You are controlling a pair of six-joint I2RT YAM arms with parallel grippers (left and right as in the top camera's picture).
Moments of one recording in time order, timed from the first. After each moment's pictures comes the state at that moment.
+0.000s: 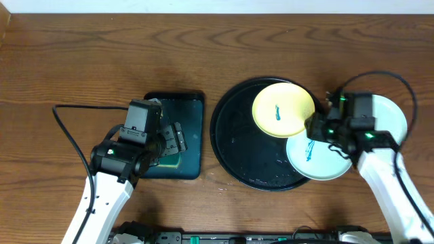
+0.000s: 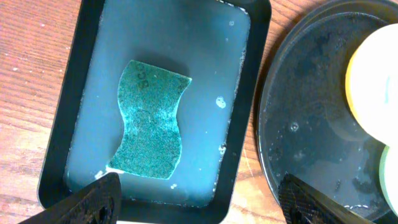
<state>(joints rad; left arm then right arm) -0.27 1.09 0.92 -0.91 0.04 -0.51 0.06 1.31 0.80 -0.53 -0.17 0.30</state>
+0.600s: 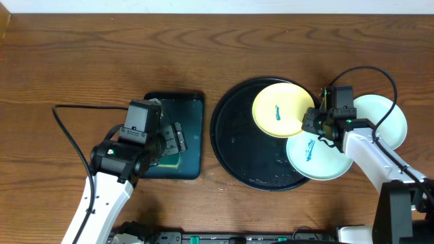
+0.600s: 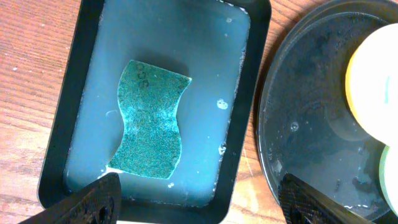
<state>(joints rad) -0.27 1.09 0.92 -0.91 0.04 -0.51 0.08 1.56 0.80 -0.32 -0.05 0.39</state>
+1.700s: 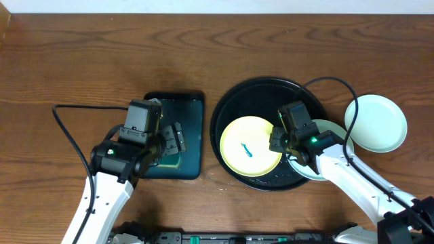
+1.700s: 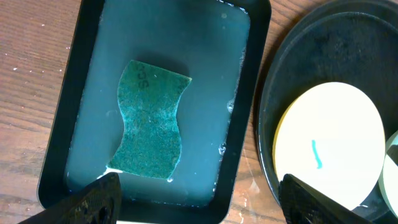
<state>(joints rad) -0.27 1.09 0.92 -0.91 0.04 -0.51 0.44 1.45 0.76 -0.43 0.01 0.59</state>
